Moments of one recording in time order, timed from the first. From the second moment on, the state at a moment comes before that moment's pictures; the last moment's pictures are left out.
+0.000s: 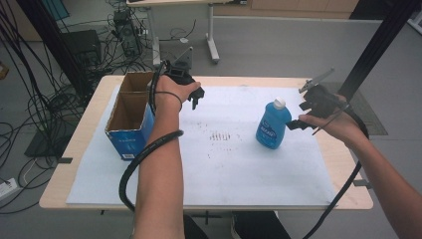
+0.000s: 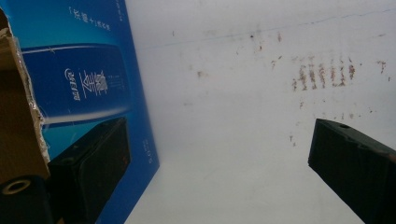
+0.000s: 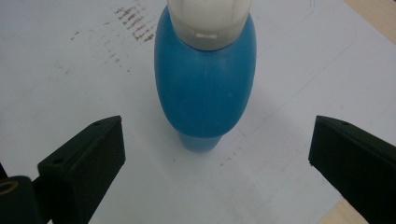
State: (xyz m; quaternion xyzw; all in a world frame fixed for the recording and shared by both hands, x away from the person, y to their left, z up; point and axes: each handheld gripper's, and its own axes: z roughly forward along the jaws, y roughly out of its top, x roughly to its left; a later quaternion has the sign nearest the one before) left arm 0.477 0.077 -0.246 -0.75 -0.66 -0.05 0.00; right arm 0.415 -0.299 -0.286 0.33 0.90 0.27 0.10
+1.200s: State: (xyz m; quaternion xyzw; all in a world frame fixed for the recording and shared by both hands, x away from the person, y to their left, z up) left arm 0.477 0.078 -0.256 -0.75 -0.66 -0.05 0.01; right arm 0.413 -0.278 -0.358 0.36 0.85 0.34 0.15
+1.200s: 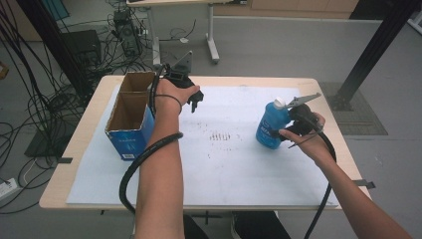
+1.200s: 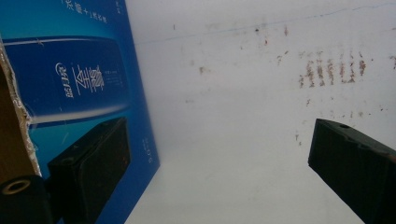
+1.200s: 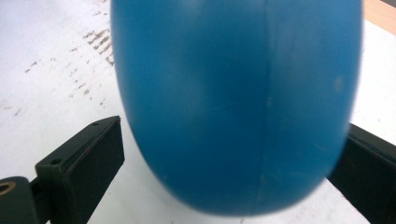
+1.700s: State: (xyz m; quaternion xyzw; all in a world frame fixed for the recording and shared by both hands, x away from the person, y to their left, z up) left arm 0.477 0.078 -0.258 -0.75 -0.66 -0.05 0.01; right arm 0.412 -0.274 -0.371 0.37 0.83 0.37 0.18
